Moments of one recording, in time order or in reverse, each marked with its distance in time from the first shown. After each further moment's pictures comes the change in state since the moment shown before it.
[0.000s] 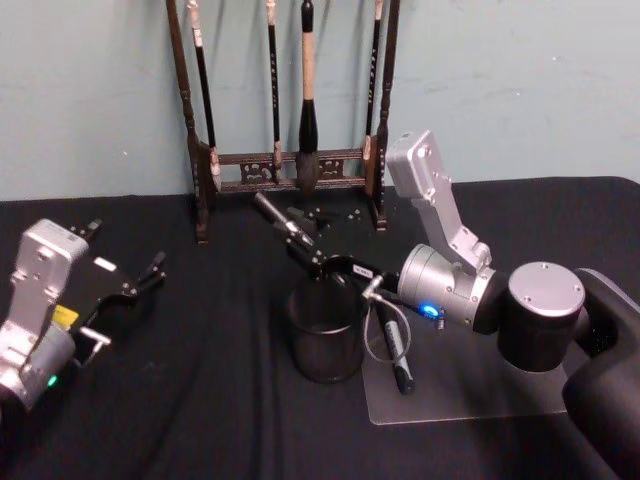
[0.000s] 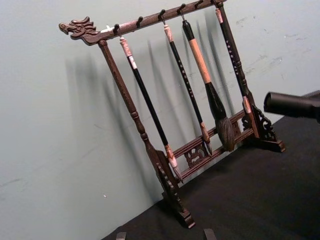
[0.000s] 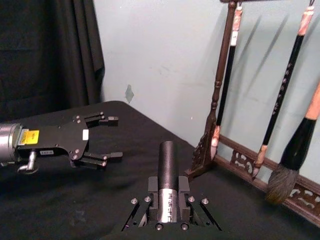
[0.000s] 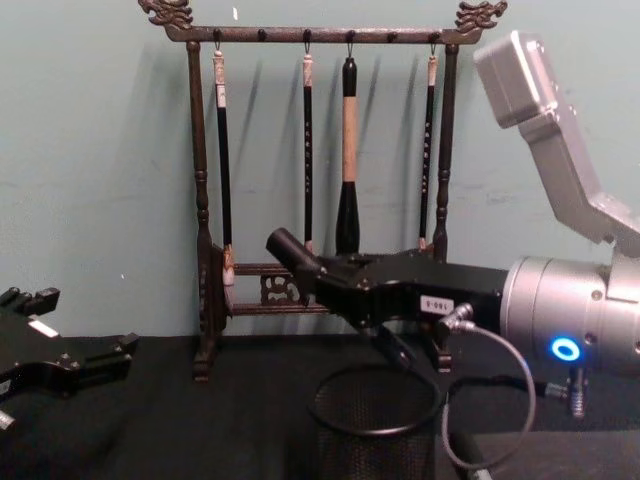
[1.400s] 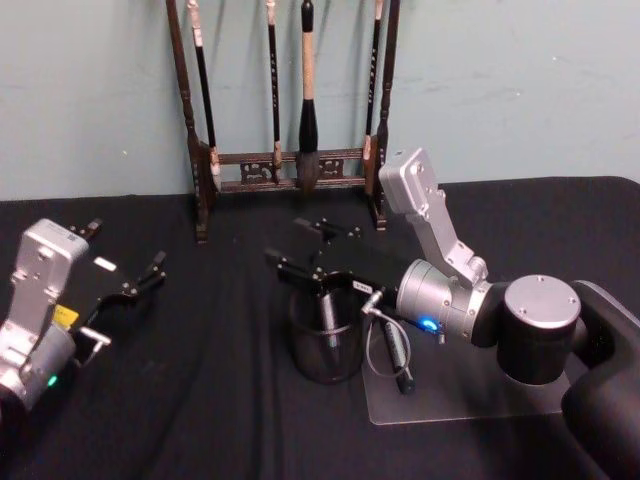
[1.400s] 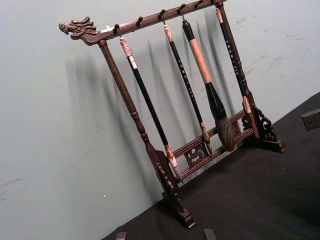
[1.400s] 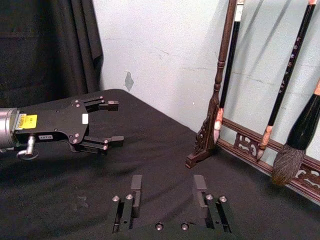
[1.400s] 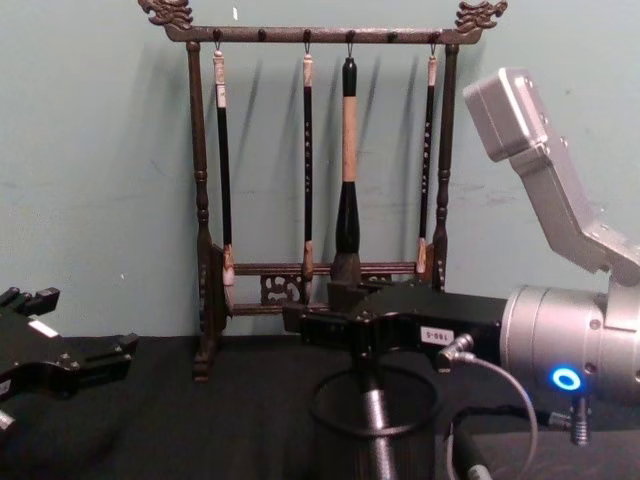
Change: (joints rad) left arm 0.000 0.000 0.000 0.000 0.000 0.000 0.000; right arm -0.017 0.001 -0.012 0.009 -0.012 0.021 -0.013
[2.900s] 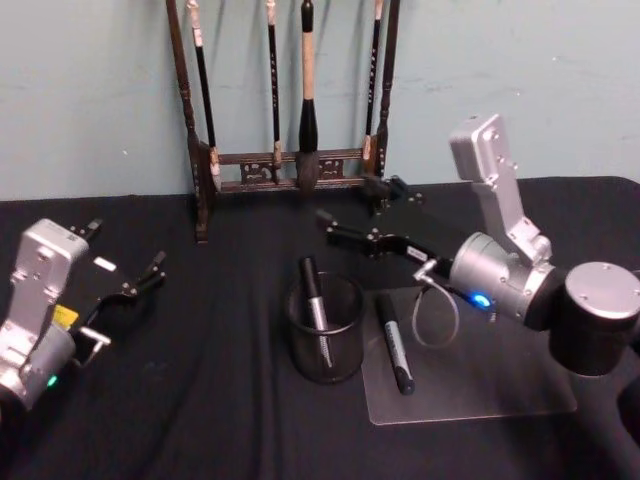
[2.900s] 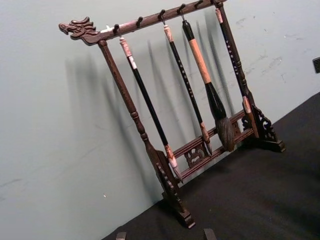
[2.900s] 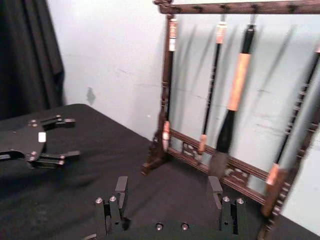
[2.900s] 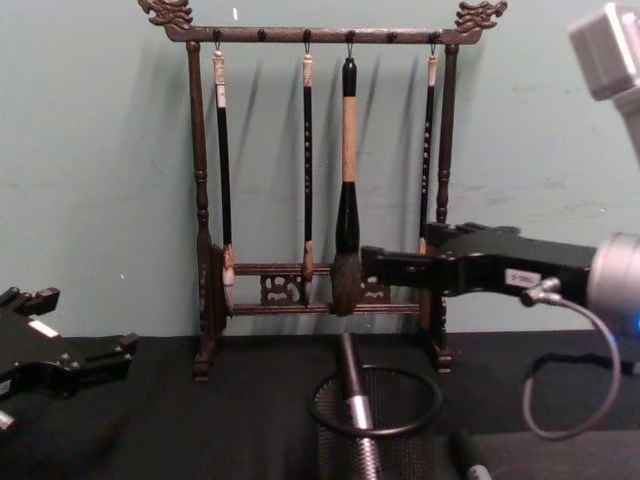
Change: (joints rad) left arm 0.000 0.000 0.000 0.000 0.000 0.000 0.000; right arm -0.058 0.066 0.098 -0.128 0.019 0.029 -0.087
